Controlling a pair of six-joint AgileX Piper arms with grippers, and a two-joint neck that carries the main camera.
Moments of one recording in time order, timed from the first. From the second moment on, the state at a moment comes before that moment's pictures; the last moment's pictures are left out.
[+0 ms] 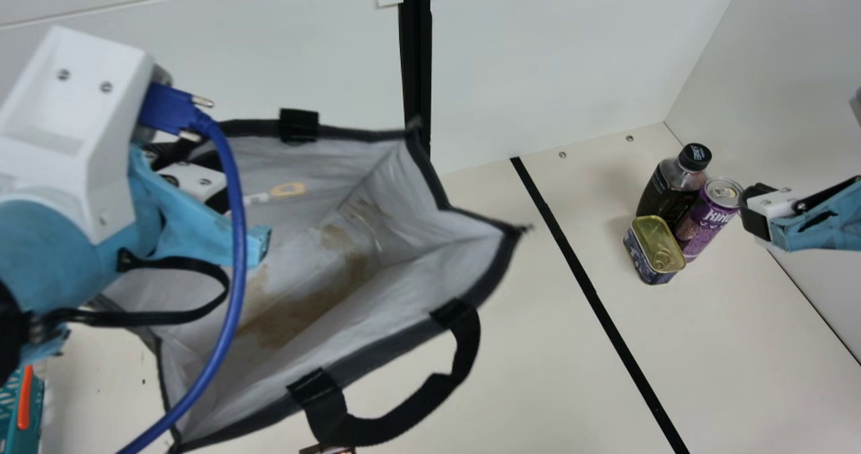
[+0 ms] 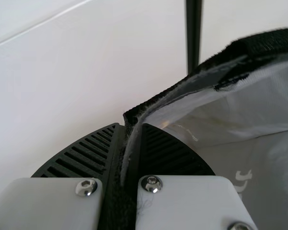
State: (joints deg) left arm -43.2 96.2 -126.2 17.7 69.9 -4.2; right arm -42.4 67.1 -92.0 13.1 69.8 -39.5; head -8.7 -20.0
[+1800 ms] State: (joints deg) left arm -55.3 77.3 -79.7 56.9 69.8 -45.4; right arm -42.4 67.1 -92.0 13.1 69.8 -39.5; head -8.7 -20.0
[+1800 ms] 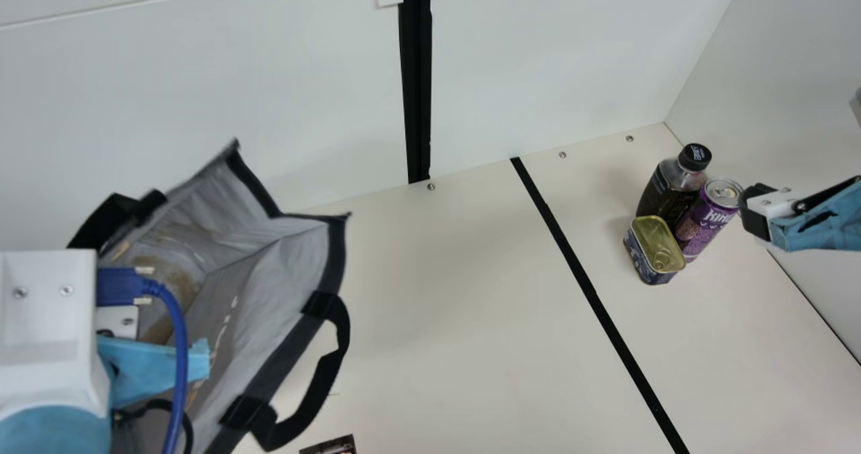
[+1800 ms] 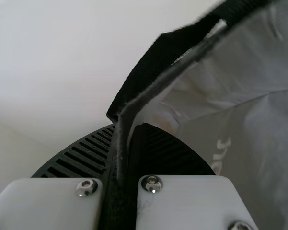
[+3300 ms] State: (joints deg) left arm -54.8 78.5 -71.8 34.0 54.3 -55.4; right arm -42.4 67.1 -92.0 13.1 69.8 -39.5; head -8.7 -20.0
